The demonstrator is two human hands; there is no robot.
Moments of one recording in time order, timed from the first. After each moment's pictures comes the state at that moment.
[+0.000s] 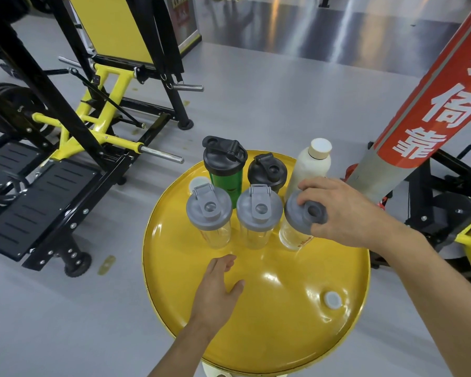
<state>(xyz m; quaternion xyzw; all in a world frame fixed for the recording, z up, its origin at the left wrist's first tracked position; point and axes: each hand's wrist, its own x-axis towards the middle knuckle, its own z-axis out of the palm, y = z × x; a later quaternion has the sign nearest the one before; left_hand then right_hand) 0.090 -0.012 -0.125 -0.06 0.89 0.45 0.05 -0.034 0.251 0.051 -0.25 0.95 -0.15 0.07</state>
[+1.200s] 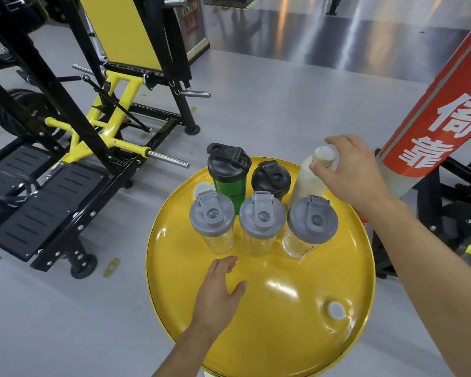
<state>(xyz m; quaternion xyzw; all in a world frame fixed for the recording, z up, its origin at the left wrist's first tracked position) 0.082 -0.009 -0.115 -0.07 0.89 0.46 0.04 -0.105 0.252 0.048 -0.04 0.96 -0.26 -0.10</state>
